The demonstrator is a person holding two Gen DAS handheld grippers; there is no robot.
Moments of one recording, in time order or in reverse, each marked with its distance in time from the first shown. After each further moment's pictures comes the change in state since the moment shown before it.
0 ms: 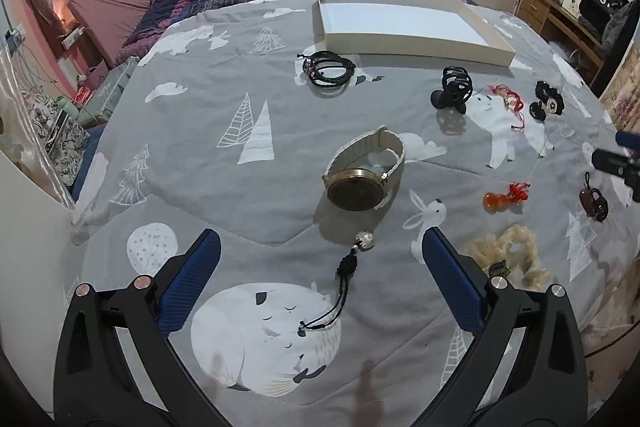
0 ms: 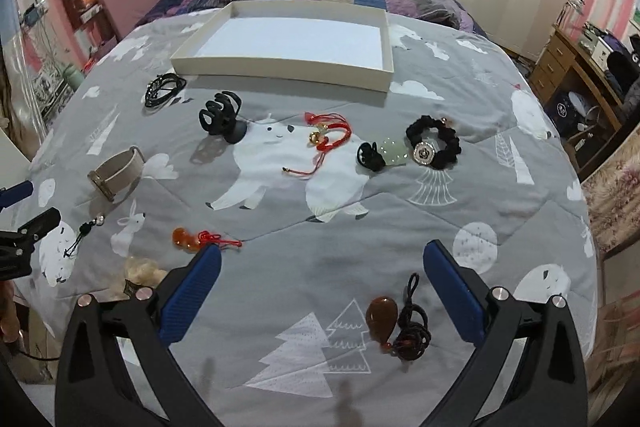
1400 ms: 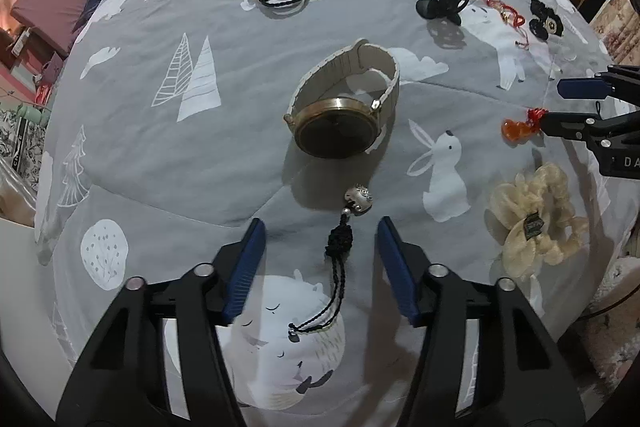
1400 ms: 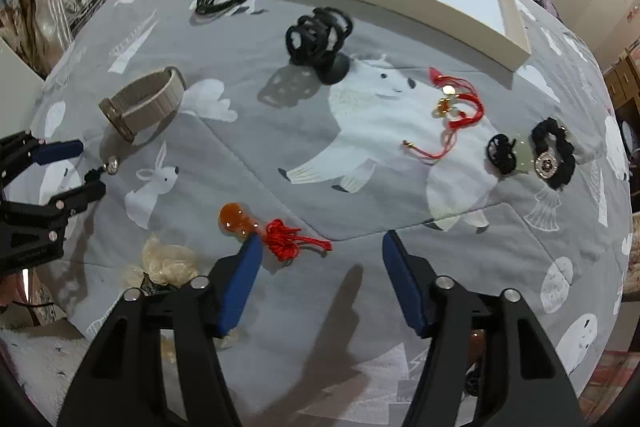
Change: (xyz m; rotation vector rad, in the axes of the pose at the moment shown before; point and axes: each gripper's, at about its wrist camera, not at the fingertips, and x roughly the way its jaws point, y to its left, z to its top) left arm 0.064 -0.013 -0.001 0.146 0.258 -0.081; right arm 0.073 0.074 0.007 -0.211 0.270 0.133
